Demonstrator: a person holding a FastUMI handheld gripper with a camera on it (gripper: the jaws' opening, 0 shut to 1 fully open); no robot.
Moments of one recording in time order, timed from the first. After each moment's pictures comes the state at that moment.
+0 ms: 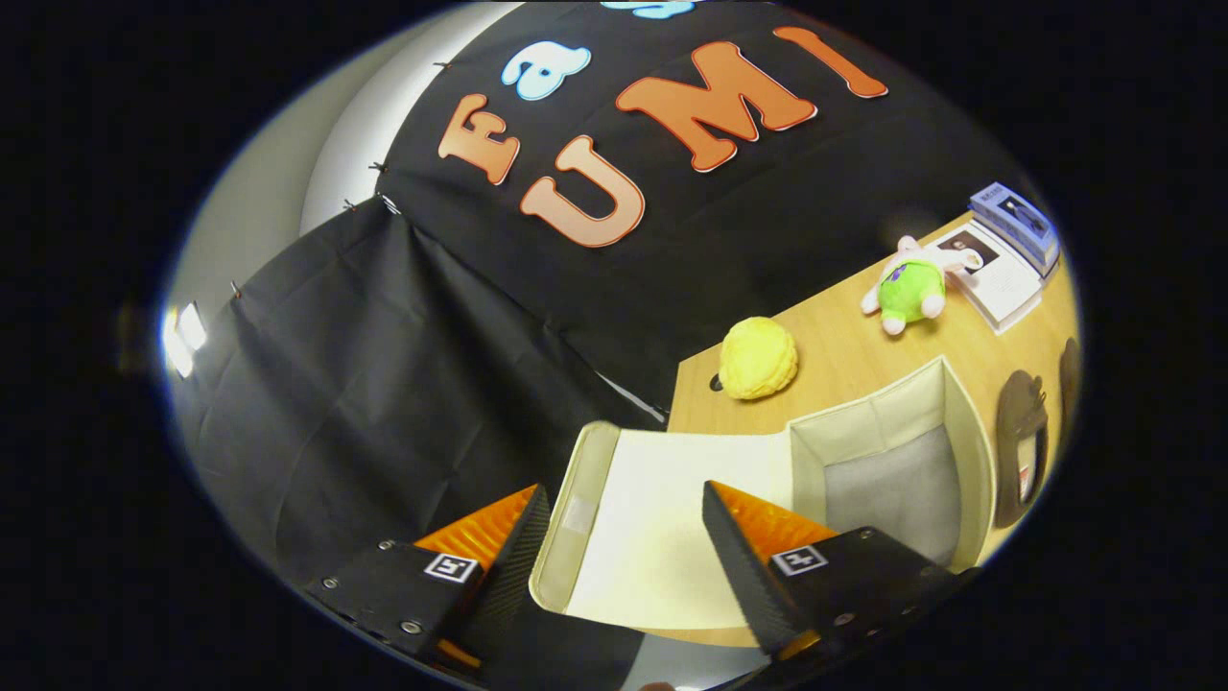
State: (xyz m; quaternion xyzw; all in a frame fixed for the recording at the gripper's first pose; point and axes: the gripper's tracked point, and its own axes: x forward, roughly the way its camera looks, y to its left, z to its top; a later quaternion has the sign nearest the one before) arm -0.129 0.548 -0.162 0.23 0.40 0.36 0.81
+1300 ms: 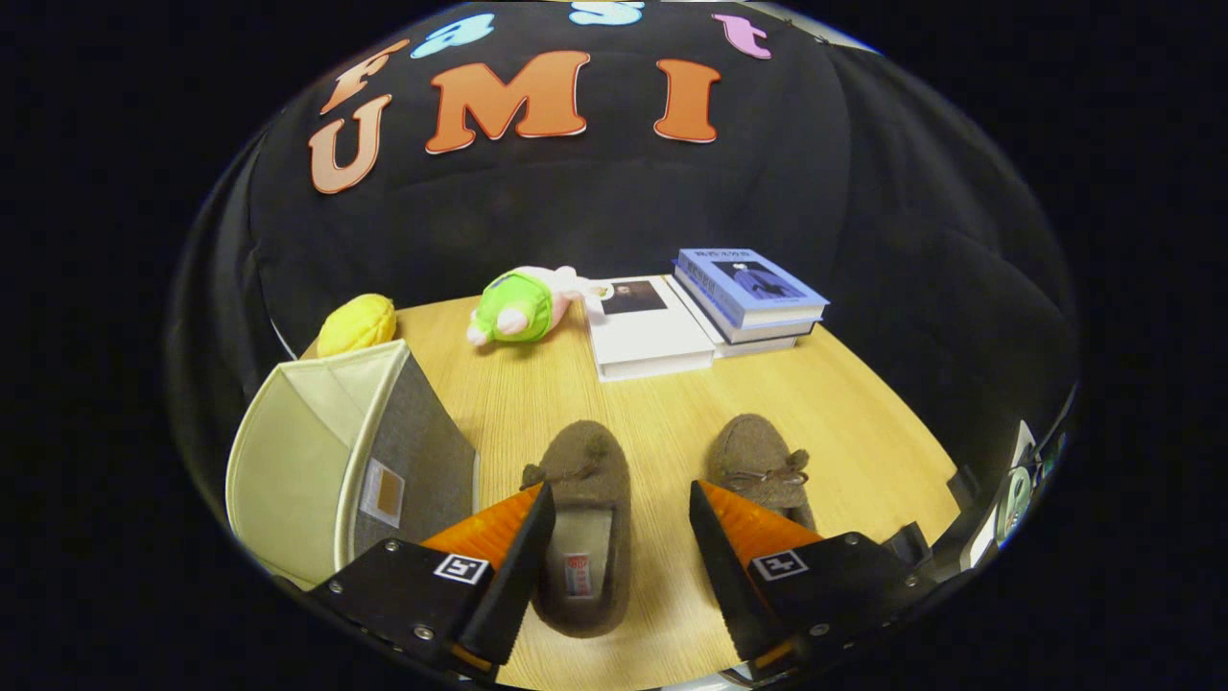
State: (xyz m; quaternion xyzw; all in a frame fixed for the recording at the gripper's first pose) arm -0.024 0.222 -0.371 -0.06 0.39 0.05 0.92
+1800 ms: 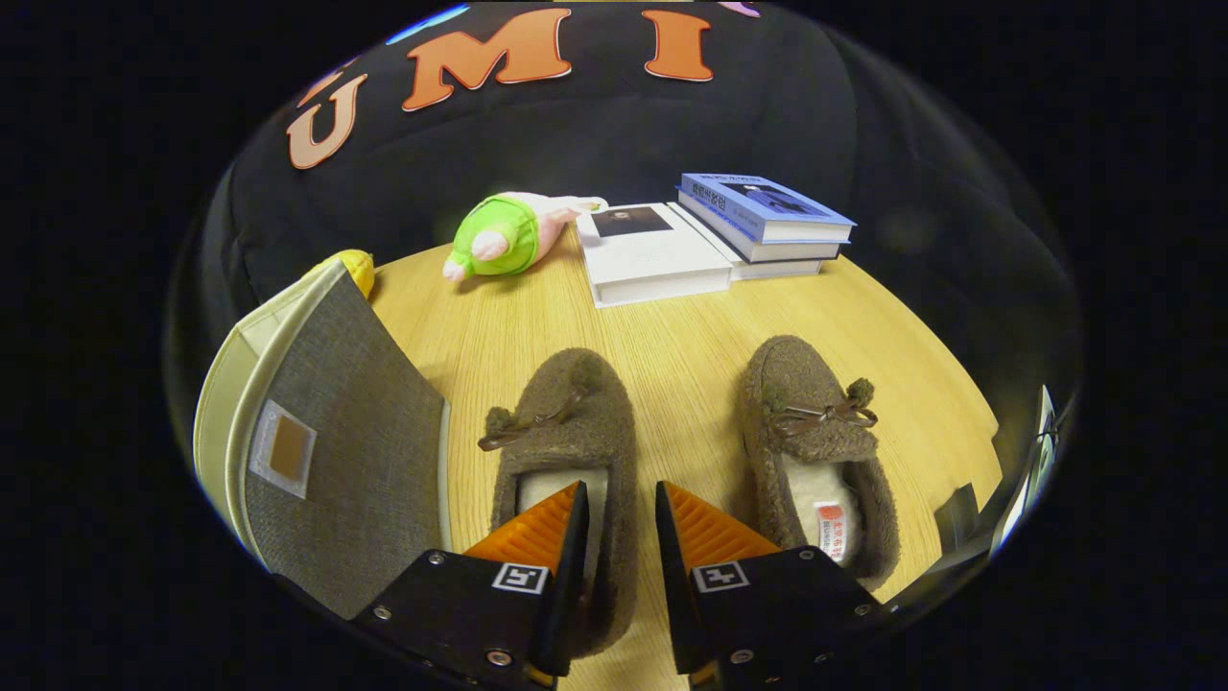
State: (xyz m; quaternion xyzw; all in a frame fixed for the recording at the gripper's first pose) arm -0.029 0.217 -0.445 -0.04 0.46 0.05 0.88
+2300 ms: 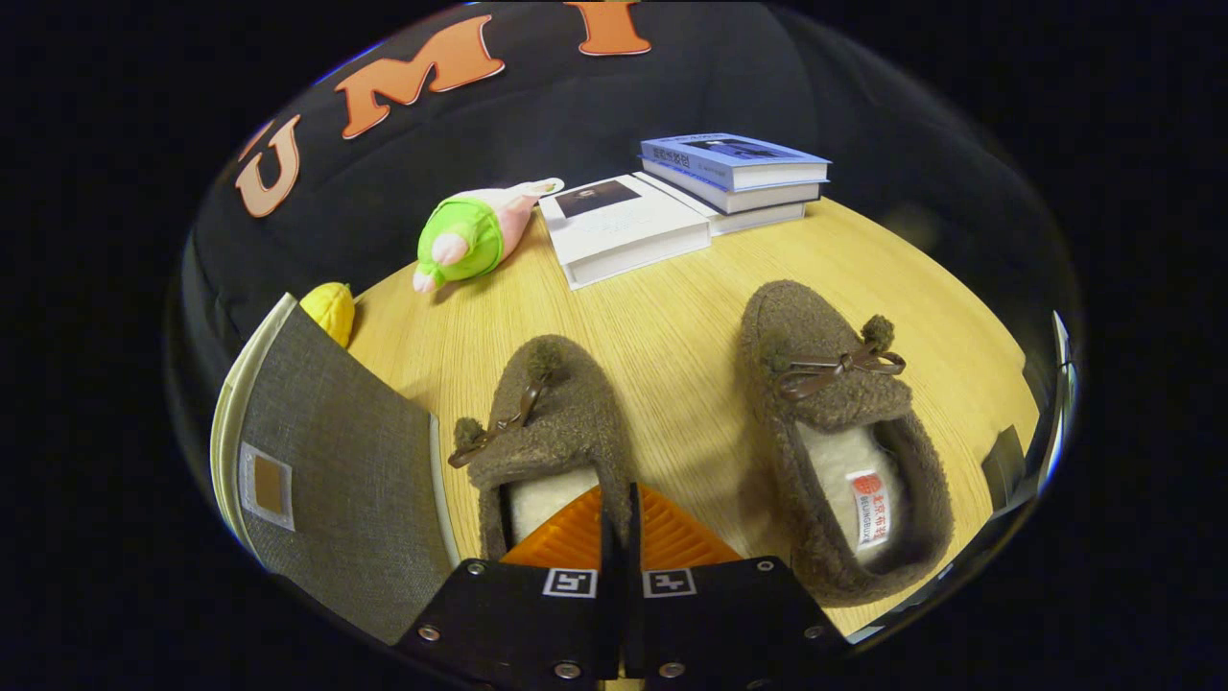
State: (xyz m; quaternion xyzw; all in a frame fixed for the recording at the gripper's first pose) arm -0.026 0.215 -0.462 0.06 0.49 0.02 0.87
